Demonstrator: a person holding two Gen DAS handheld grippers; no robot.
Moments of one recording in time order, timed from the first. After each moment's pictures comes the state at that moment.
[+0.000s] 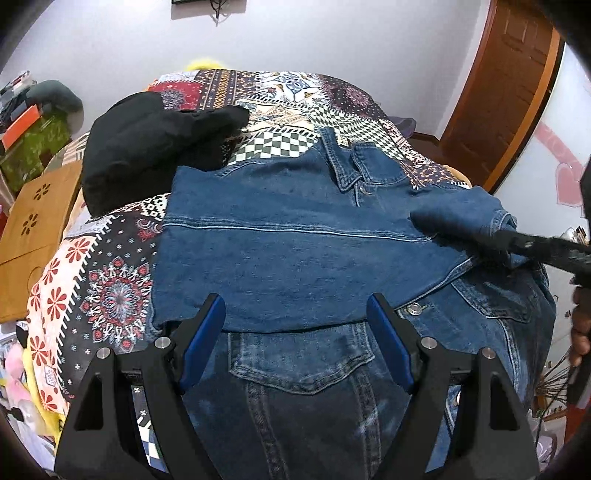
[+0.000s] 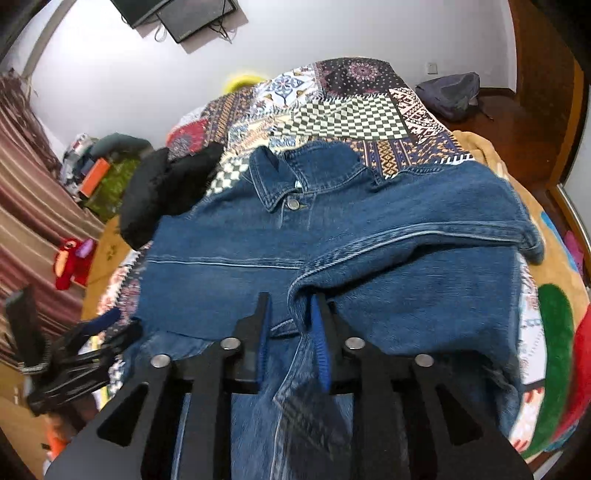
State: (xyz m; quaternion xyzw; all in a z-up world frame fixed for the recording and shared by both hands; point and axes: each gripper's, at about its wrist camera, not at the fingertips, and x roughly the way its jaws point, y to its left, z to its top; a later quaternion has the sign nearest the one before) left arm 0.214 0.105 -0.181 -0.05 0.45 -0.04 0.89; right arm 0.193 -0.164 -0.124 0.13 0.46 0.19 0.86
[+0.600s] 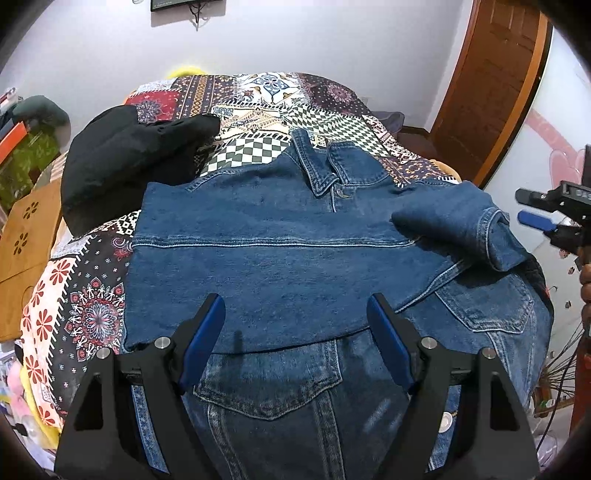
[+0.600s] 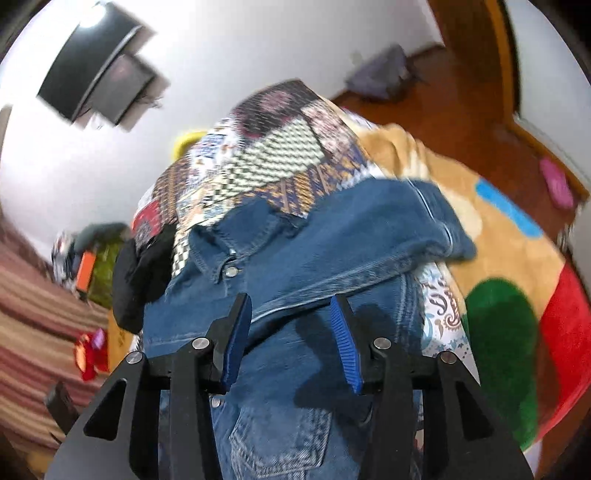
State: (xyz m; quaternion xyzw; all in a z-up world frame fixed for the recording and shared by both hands) left arm 0.231 0.078 -0.180 -0.03 0.45 -0.06 0.89; right arm 0.228 -0.260 -0.140 0.30 0.45 0.09 0.84
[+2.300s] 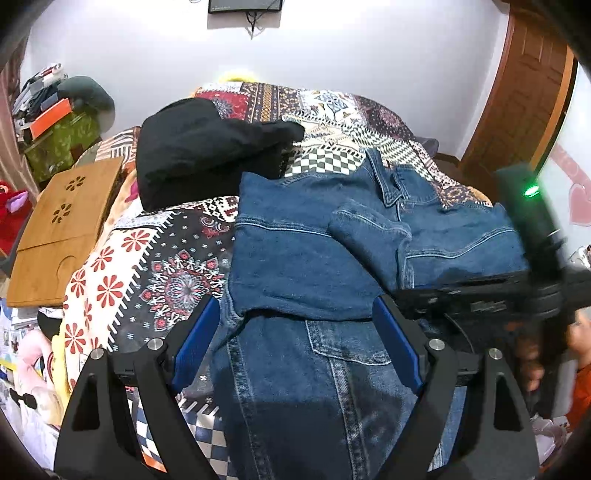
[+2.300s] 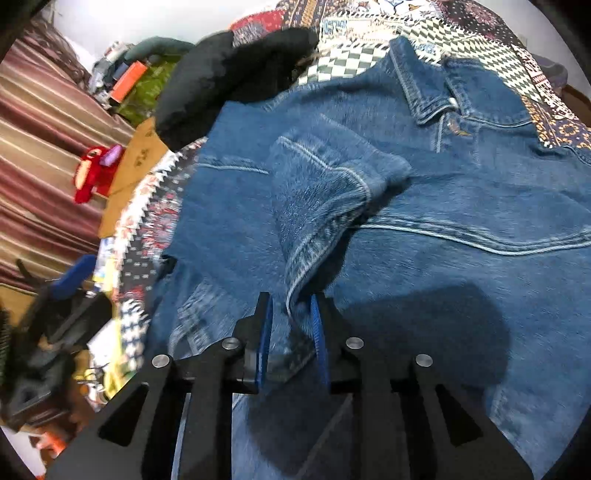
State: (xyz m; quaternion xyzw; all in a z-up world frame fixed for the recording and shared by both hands) left arm 0.182 0.160 -0.167 -0.06 0.43 0.01 0.90; right arm 0.218 -0.038 -0.177 0.05 0.57 0.31 0.76
